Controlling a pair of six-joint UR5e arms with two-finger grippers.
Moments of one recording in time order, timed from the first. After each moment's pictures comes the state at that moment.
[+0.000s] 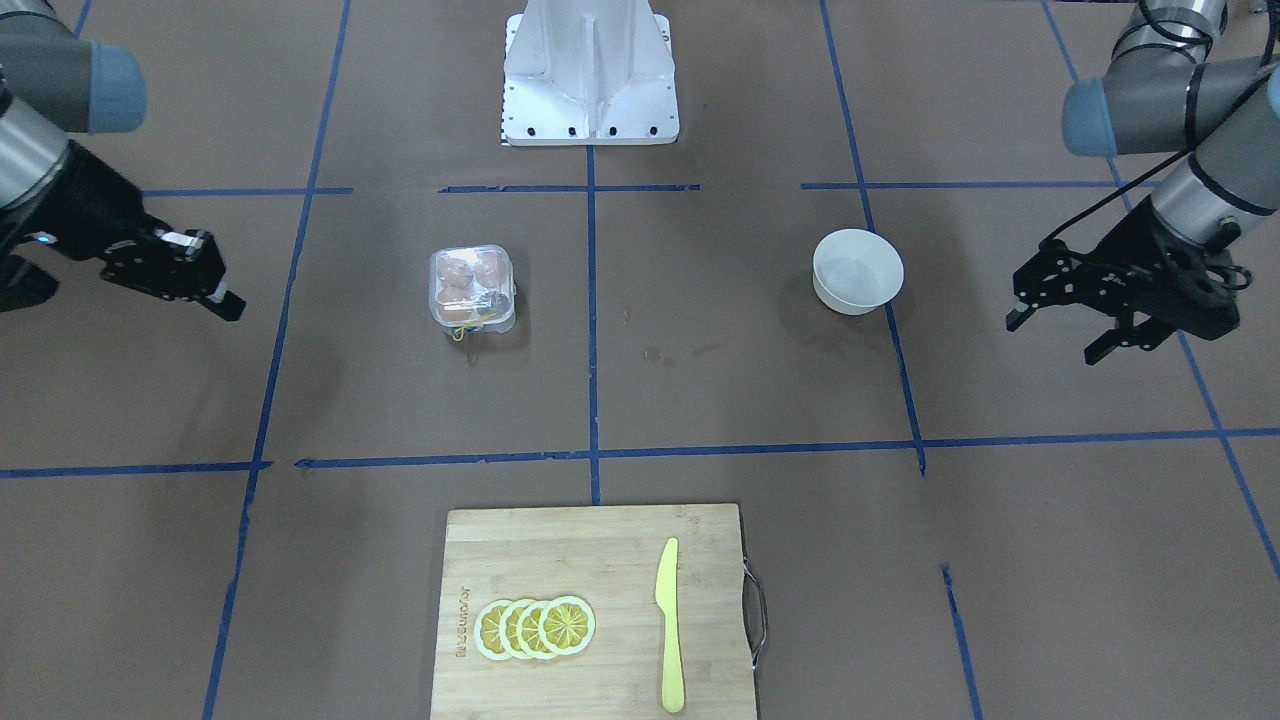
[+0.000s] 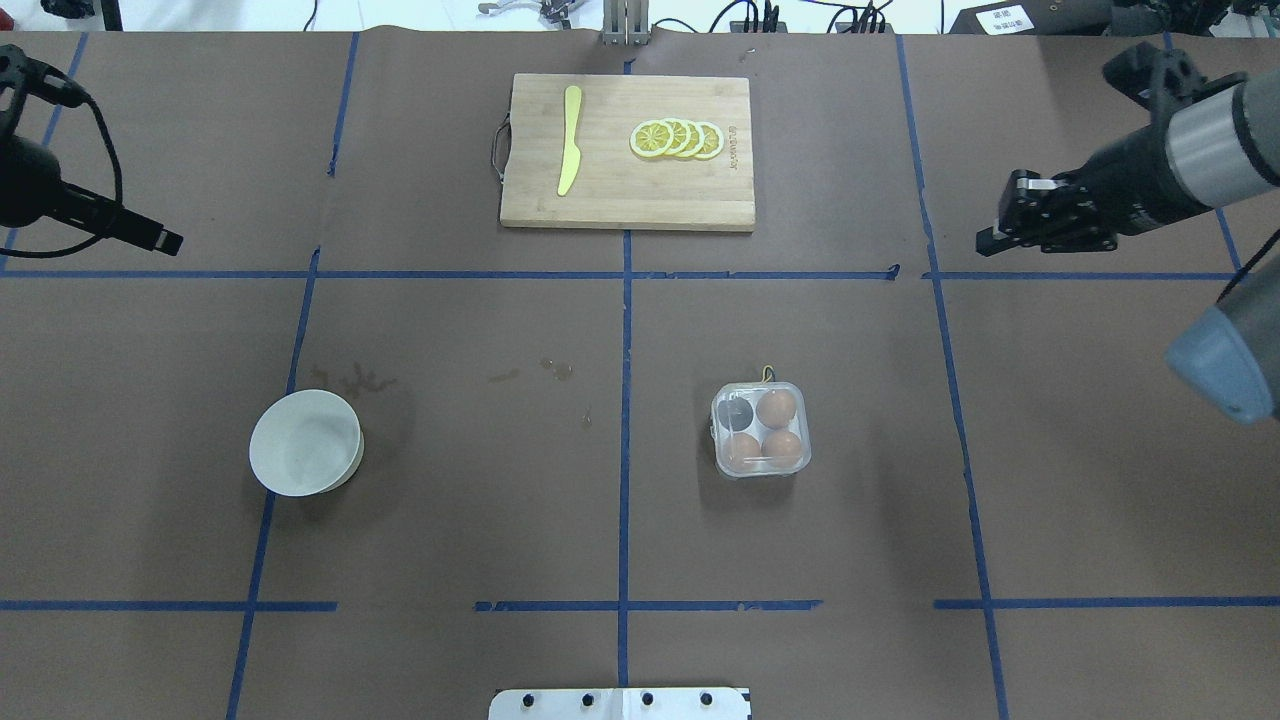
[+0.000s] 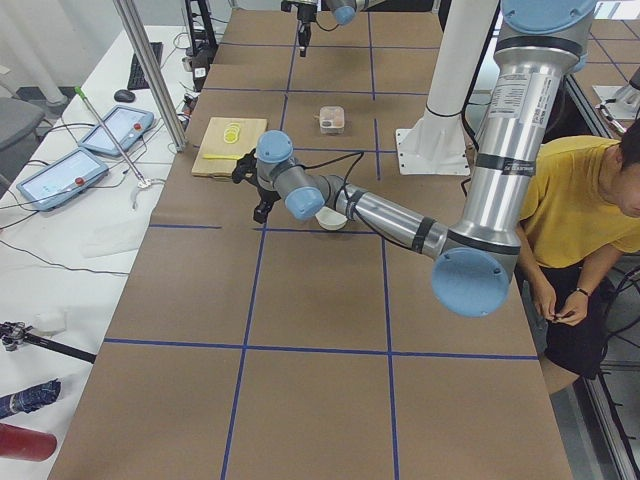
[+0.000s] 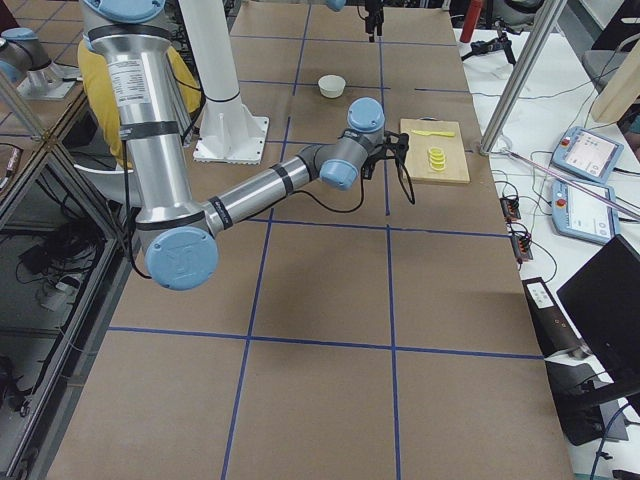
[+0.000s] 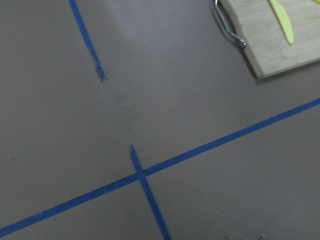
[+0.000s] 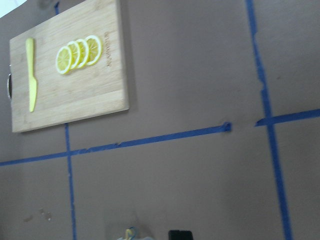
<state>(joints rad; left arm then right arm) -1.15 -1.70 -1.74 -2.07 -2.28 -0.43 1.09 -1.44 1.85 -1.02 2.38 1.17</state>
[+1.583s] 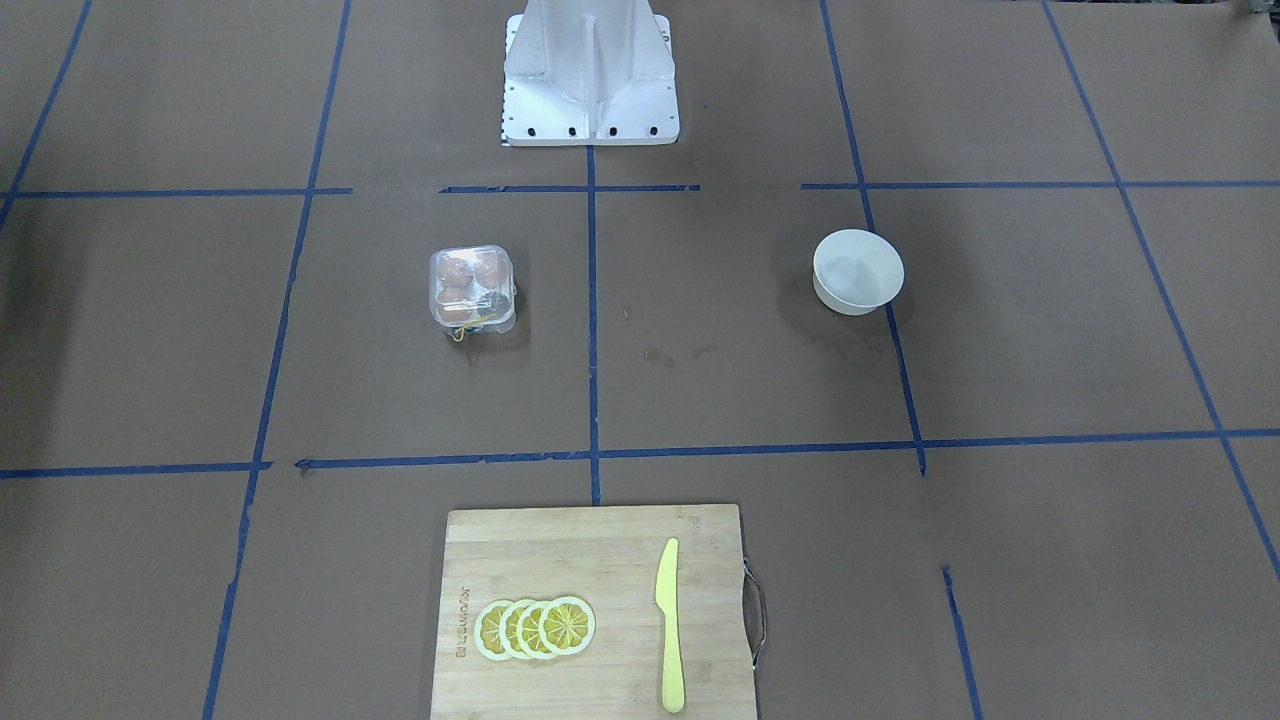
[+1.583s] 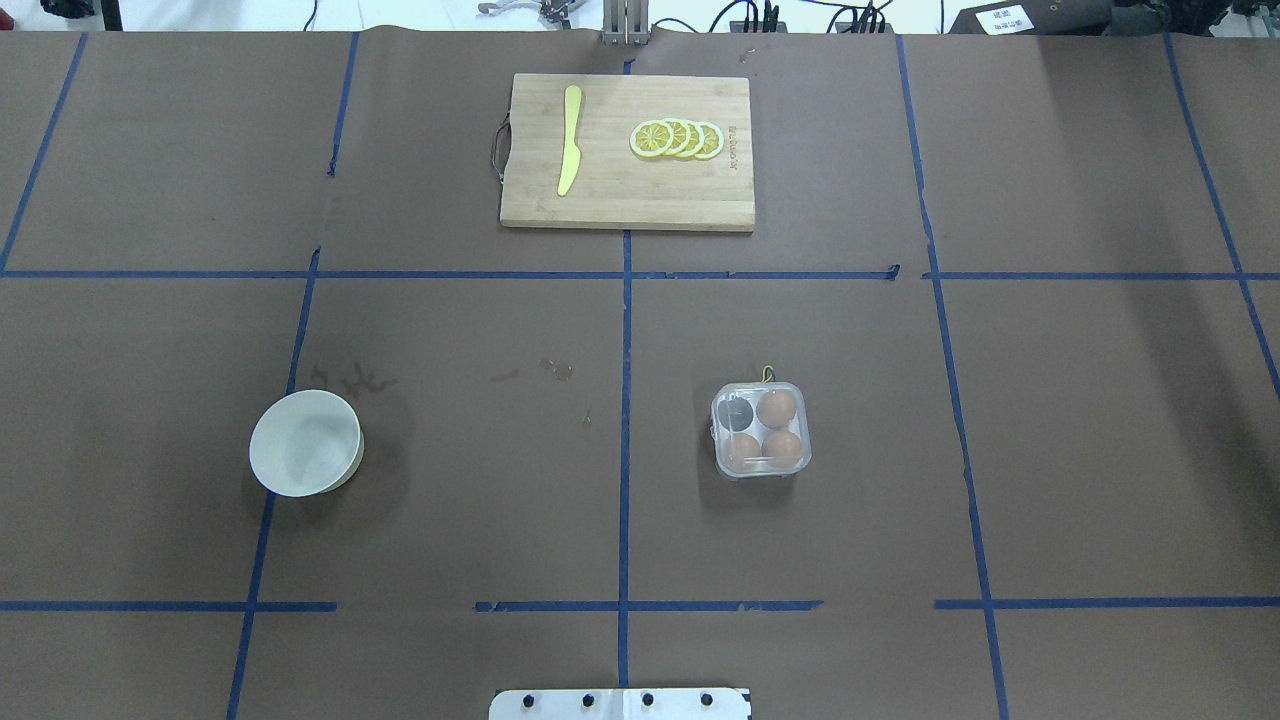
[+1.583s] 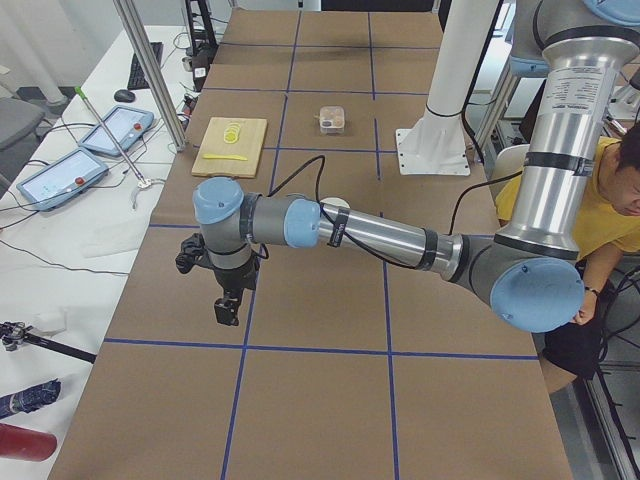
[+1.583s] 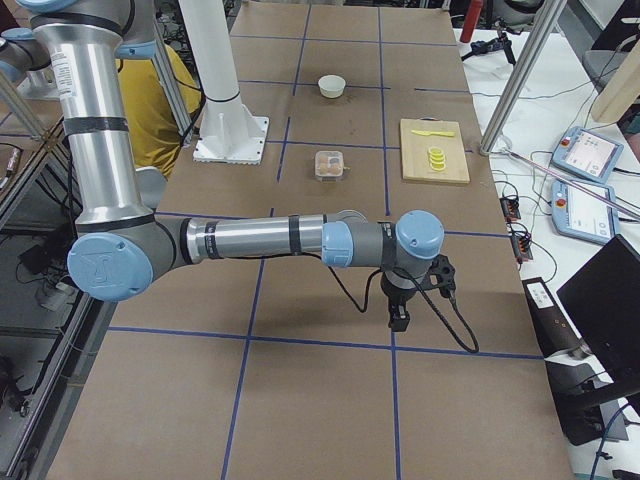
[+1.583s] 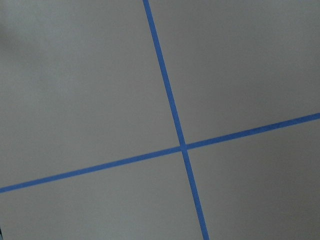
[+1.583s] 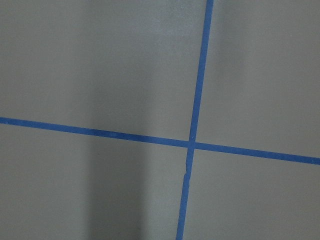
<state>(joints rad) -1.56 -1.72 -1.65 -1.37 -2.24 0.19 1.53 -1.43 1.56 -1.65 2.36 -0.08</state>
